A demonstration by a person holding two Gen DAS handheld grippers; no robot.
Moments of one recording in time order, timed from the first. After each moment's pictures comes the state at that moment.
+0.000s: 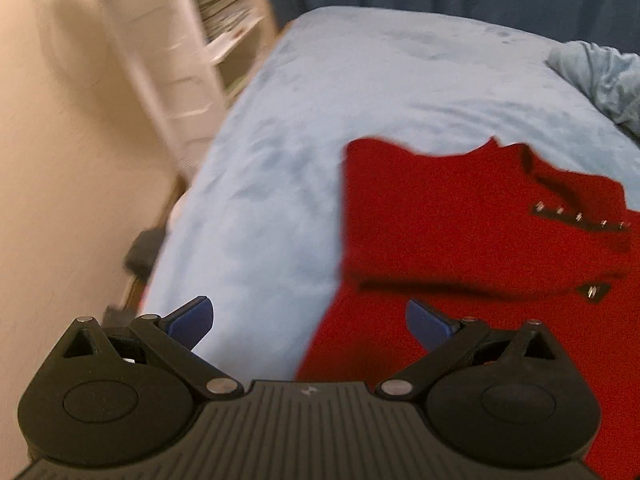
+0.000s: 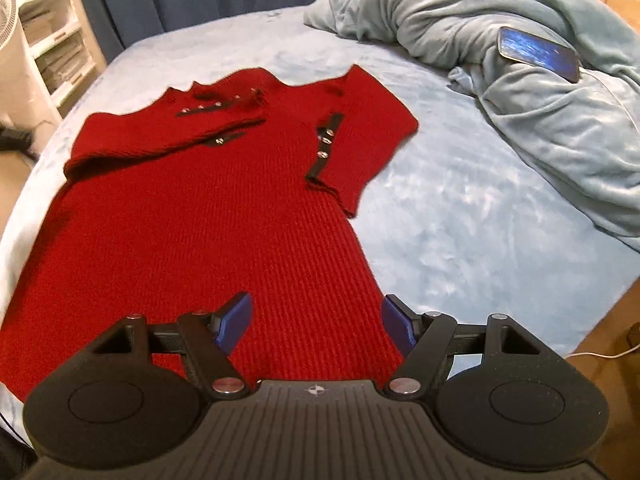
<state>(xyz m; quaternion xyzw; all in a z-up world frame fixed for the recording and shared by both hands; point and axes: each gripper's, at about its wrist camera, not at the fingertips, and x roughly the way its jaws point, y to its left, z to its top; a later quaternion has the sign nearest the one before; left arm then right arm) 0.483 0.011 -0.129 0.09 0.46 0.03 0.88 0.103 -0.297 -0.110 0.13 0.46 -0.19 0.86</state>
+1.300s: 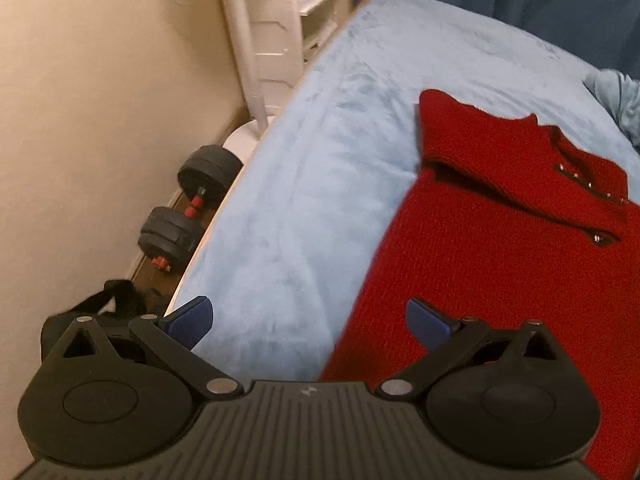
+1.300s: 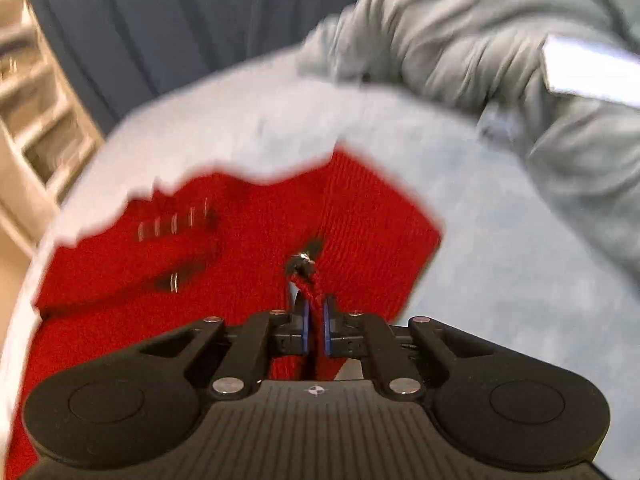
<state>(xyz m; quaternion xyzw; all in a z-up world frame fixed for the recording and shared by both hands) 0.322 0.104 -0.108 0.00 0.49 0.10 0.86 0.234 -0.467 -0.132 0.22 0.38 -0.15 0.89</state>
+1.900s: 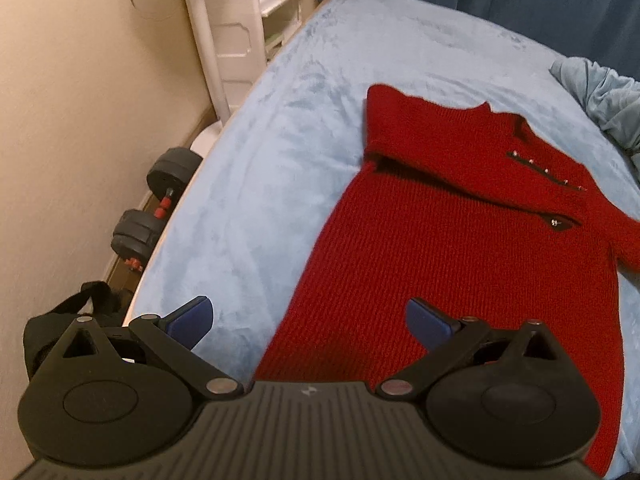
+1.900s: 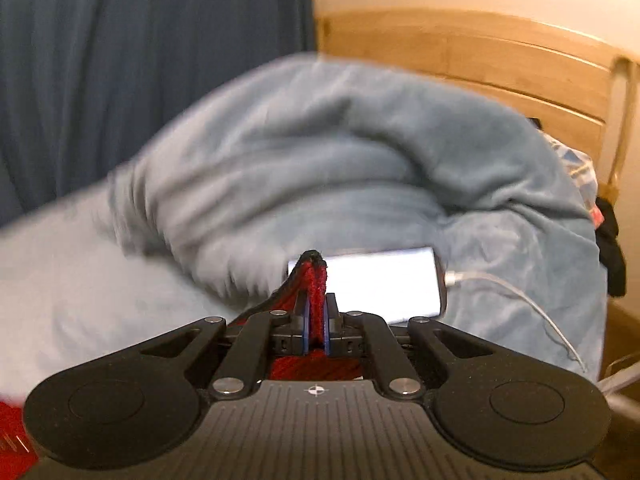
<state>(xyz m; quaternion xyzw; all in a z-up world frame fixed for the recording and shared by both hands) 0.319 0.058 -0.098 0.01 0.50 0.06 0.86 0.249 -0.632 -0.042 0.13 0.30 -0.43 0.84</state>
